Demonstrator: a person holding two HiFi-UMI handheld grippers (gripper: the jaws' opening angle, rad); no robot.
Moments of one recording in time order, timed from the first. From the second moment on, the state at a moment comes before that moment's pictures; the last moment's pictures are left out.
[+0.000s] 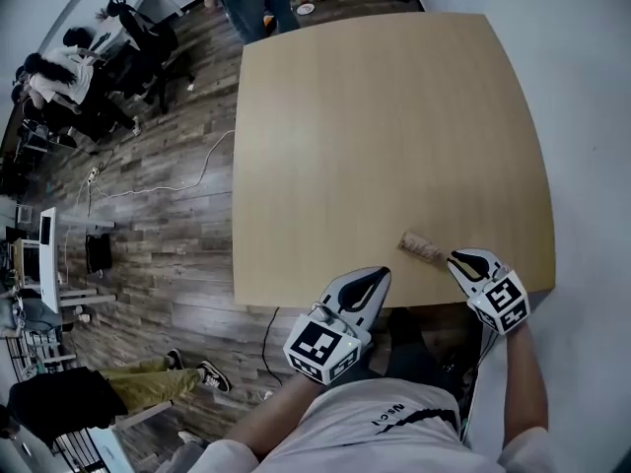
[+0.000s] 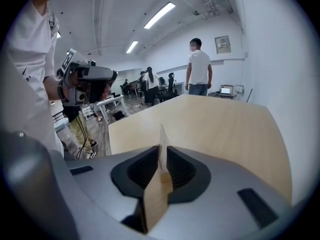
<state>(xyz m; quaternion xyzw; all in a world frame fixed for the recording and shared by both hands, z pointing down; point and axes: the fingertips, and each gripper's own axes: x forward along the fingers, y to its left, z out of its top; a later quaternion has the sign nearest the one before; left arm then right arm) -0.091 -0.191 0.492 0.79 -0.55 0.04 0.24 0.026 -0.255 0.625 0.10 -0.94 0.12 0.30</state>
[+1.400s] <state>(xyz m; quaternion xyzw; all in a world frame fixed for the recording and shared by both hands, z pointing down) -0.084 -0.080 0.359 0.87 -0.47 -0.01 0.16 -0.021 -0.104 0.381 0.31 -0.93 0.16 0.10</state>
